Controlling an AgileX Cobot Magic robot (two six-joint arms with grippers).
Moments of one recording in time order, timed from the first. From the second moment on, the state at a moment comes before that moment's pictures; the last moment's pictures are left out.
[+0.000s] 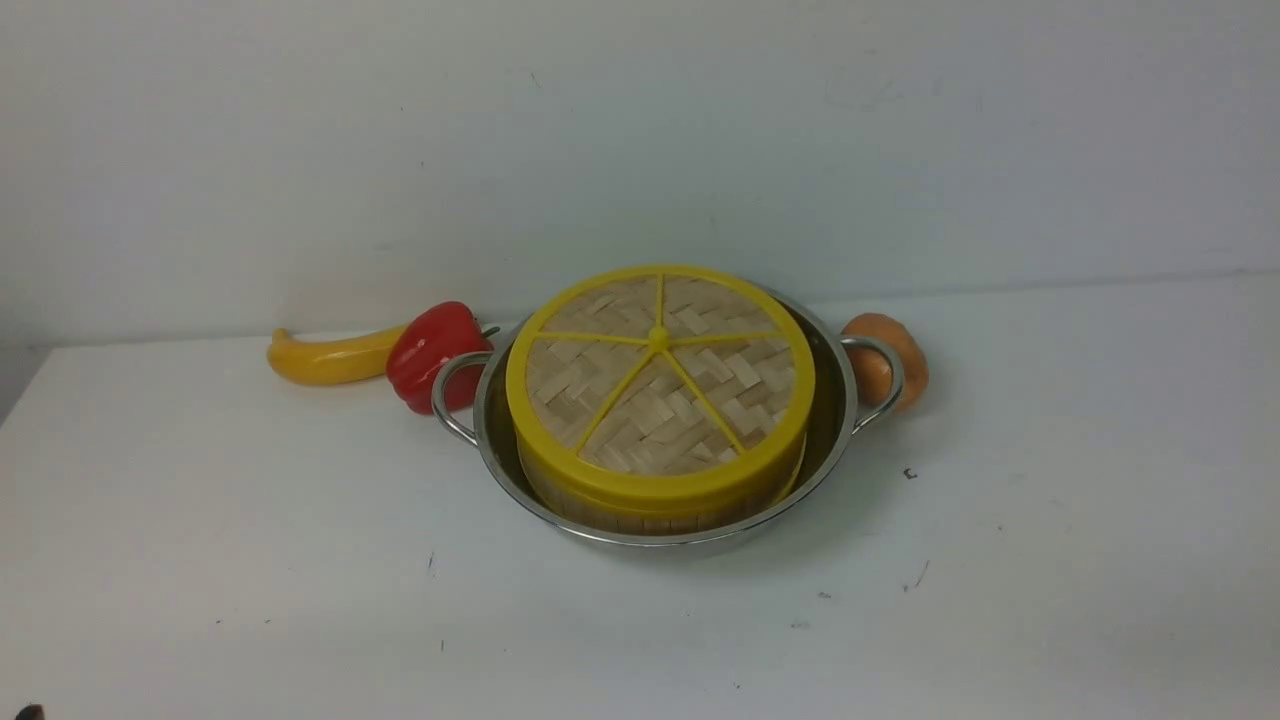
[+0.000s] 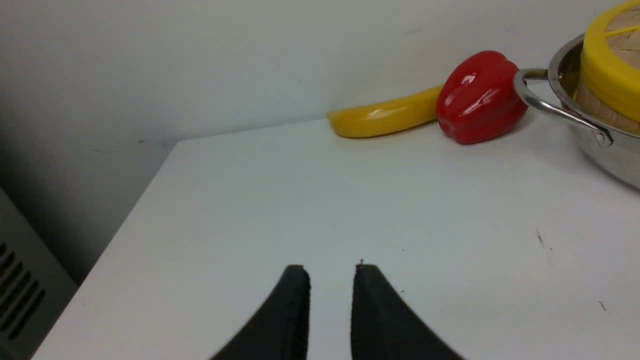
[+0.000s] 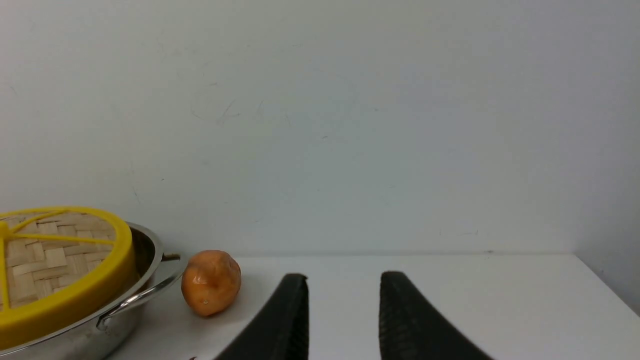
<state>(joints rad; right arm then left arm) 0.01 0.06 0.01 0.00 0.08 0.03 0.12 0.05 0.01 0.11 0.19 0.03</state>
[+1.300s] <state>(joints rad) 0.01 0.06 0.01 0.00 0.08 0.04 0.12 0.00 0.01 0.14 0.33 0.03</state>
